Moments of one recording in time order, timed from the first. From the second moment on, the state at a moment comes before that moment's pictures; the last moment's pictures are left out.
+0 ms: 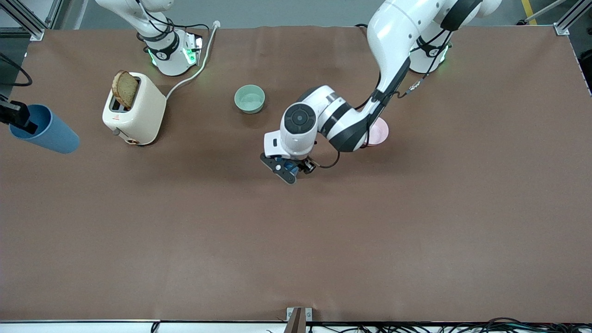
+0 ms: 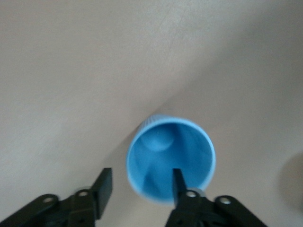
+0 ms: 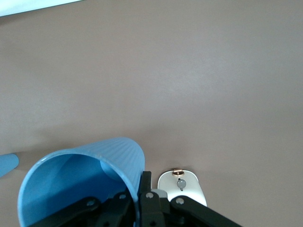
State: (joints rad) left arm -0.67 0.73 -0.18 -1.29 0.02 1.99 -0.09; right arm -0.08 -0.02 -0.05 -1.58 0.05 1.61 0.03
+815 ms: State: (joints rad) left arm -0.17 0.48 -0.11 -1.28 0.05 1.90 -0.12; right arm 0.19 0.07 -0.03 -1.57 0.12 1.69 0.35
